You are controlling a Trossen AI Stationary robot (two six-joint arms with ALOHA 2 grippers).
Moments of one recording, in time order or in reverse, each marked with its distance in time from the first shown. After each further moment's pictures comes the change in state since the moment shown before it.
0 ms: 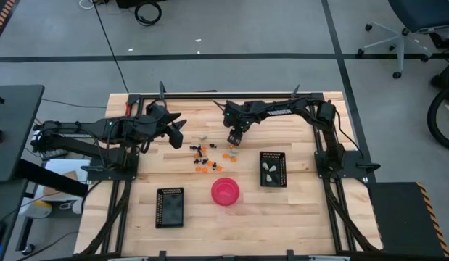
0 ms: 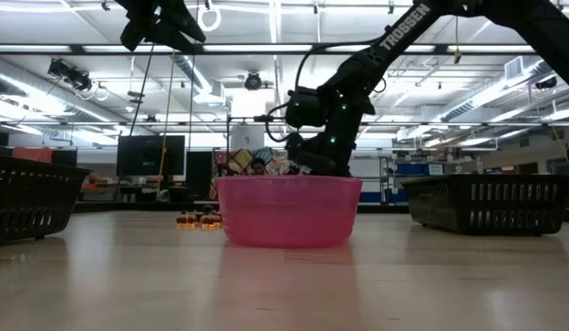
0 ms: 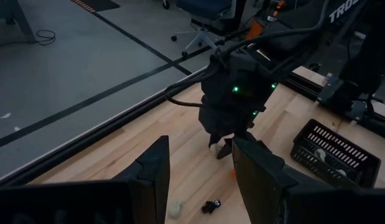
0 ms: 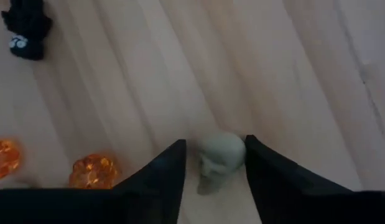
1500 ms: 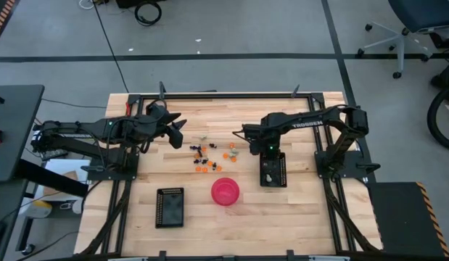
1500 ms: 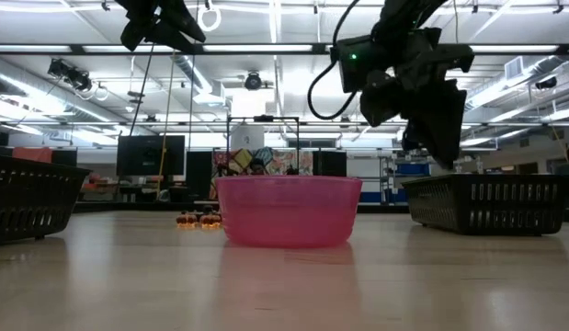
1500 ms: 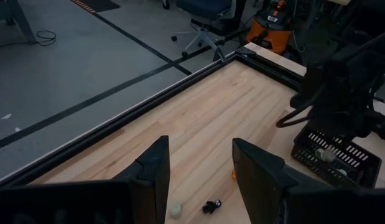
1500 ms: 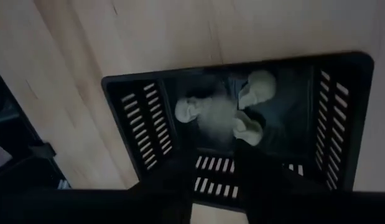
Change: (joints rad) left arm 0.001 0.000 0.000 0.000 0.000 0.004; right arm 0.219 -0.362 -0.204 -0.573 -0.311 0.006
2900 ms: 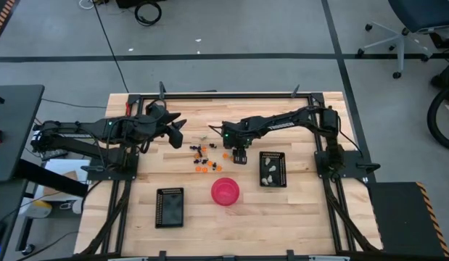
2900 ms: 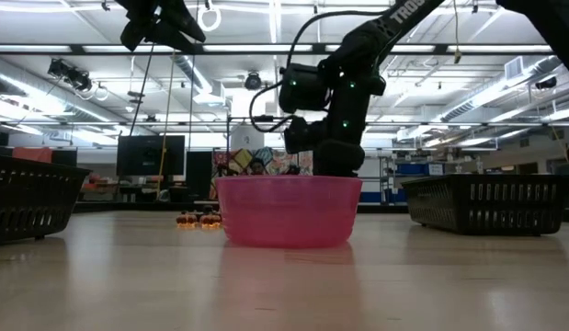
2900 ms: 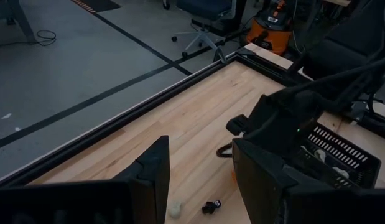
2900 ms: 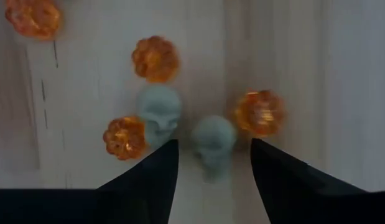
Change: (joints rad) left arm -0.001 0.000 0.000 -0.003 0.000 -0.004; right arm -0.029 0.312 0.159 0.509 0.338 -0.147
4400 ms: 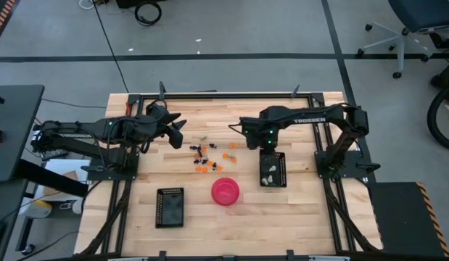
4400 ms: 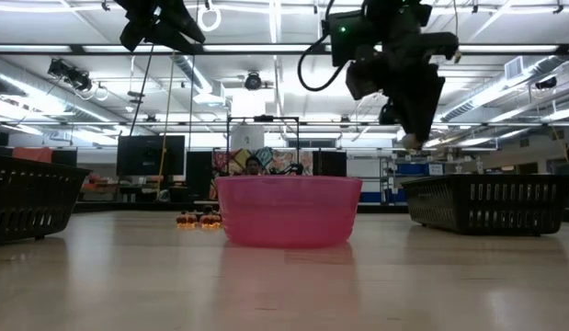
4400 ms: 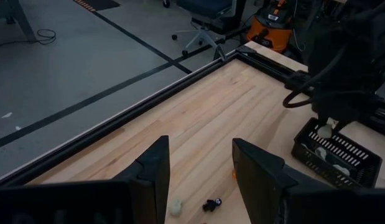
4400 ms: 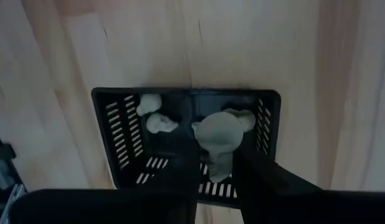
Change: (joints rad) left arm 0.000 0.000 0.000 -0.004 0.000 0.000; right arm 0.023 -0.315 -0.004 -0.600 -0.197 0.030
